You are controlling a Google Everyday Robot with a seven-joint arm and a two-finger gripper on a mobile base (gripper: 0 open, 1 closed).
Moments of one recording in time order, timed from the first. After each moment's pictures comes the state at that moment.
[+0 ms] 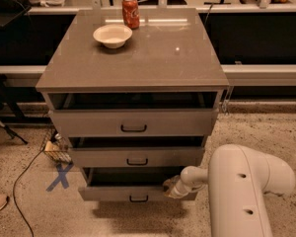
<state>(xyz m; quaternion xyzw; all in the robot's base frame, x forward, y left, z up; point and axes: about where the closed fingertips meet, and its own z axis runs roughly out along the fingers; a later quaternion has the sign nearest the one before) 0.581 -0.099 0.187 -0.68 0.70 0.09 0.22</state>
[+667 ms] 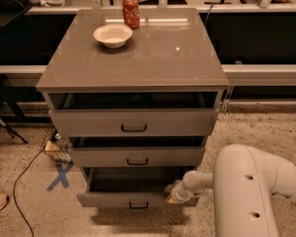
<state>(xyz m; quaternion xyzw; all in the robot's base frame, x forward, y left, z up) 0.555 -0.105 0.189 -0.67 0.70 0.10 0.21</state>
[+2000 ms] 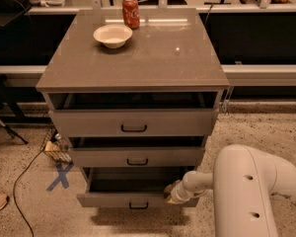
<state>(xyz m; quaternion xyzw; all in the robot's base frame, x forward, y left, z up) 0.552 -0.102 0.186 -0.67 0.70 0.10 0.21</state>
